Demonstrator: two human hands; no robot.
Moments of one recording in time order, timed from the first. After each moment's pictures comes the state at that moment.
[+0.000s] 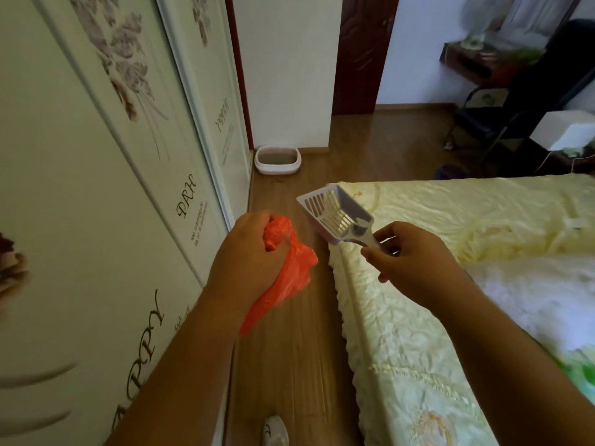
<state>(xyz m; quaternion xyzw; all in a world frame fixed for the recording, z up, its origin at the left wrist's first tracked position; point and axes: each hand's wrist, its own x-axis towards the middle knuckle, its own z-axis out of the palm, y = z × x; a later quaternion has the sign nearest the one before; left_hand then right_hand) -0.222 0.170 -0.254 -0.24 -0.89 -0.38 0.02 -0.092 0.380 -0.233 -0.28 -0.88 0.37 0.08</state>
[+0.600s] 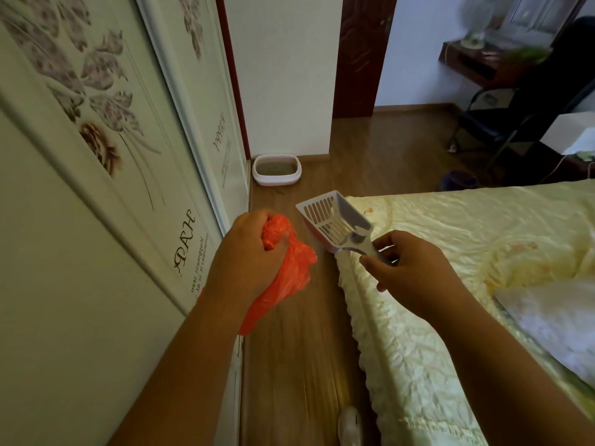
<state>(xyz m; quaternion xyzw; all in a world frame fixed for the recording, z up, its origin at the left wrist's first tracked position) -0.413 0.204 -0.250 -0.25 -0.89 -0.37 0.02 -0.270 0.403 -0.244 -0.30 -0.88 0.36 0.08</state>
